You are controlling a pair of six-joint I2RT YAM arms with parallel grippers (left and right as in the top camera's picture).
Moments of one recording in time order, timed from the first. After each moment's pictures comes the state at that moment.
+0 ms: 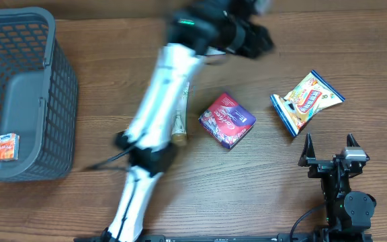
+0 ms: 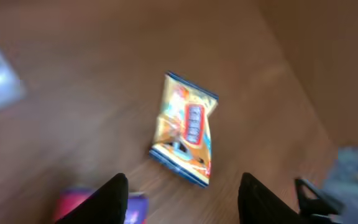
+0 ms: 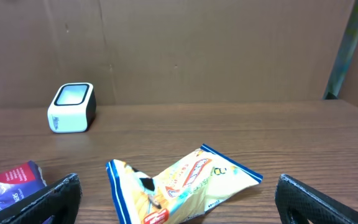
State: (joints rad) left arm -0.48 2.38 3.00 -1.43 0.47 -0.25; right arm -0.04 0.01 0.02 -0.04 -0.02 0.02
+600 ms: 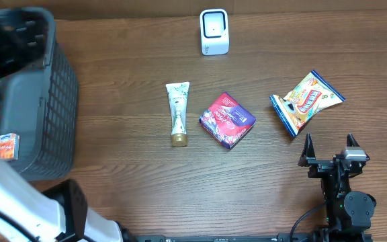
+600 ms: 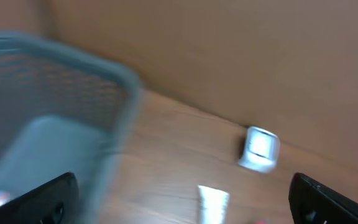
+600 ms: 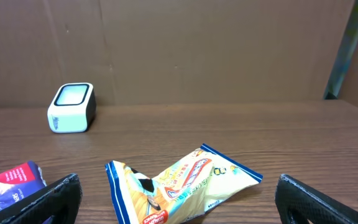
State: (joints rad) left arm 0.46 1.80 2.93 -1.69 0.33 -0.17; right arm -0.04 0.01 0.02 -0.04 -0.02 0.02
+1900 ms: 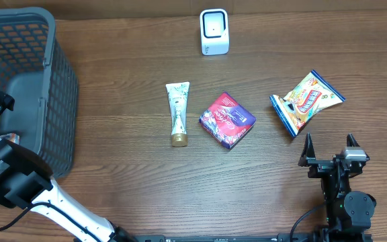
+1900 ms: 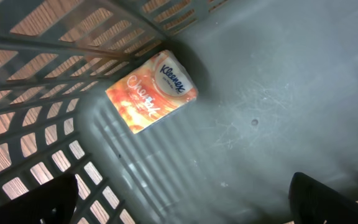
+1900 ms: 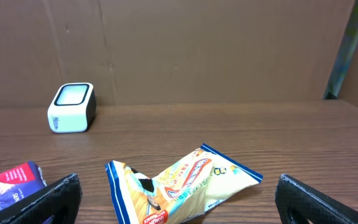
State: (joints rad) left arm 0.76 2.23 2.30 -1.50 -0.15 -0.36; right arm -0.04 0.01 0.02 -0.04 -0.02 0.02
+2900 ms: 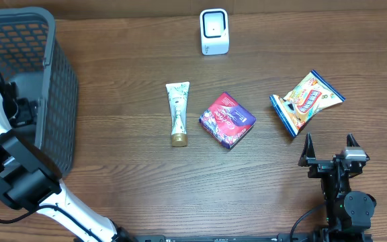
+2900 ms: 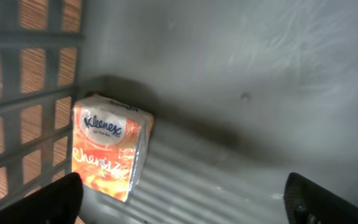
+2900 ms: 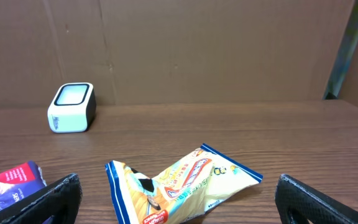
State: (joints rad) left arm 0.67 2.13 1.86 -1.14 -0.23 0.30; right arm -0.04 0.01 0.02 -0.04 -0.02 0.02
